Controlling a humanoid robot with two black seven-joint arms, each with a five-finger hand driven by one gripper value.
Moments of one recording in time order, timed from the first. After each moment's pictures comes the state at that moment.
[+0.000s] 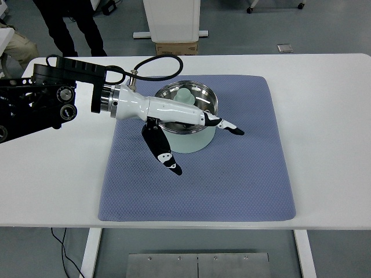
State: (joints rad) left arm -1.41 0.56 0.05 -1.36 1.03 -0.34 -0.61; right arm 0.00 0.00 0.49 0.09 -0.43 -0.03 0.07
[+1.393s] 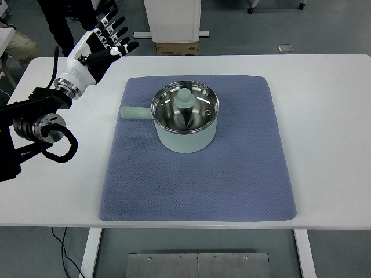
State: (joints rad) left arm -1.10 0.52 -0.03 -1.07 -0.29 -0.04 -0.61; right arm 0.00 0.00 0.49 0.09 -0.43 -0.03 0.07
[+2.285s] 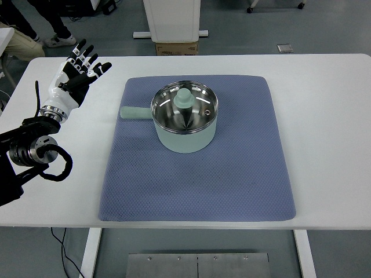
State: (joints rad) left arm -0.90 0.48 -0.19 -0.92 -0.29 -0.03 -0.61; right arm 0.00 0.00 0.49 0.09 -0.43 -0.03 0.07
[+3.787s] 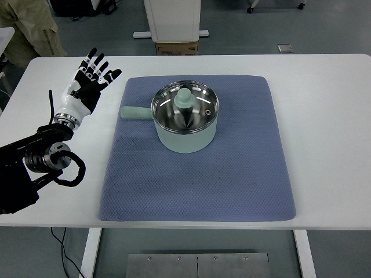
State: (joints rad) left arm -0.86 0.41 -0.24 -0.88 -0.28 -0.05 -0.61; right arm 0.00 0.00 0.49 0.09 -0.43 -0.03 0.07
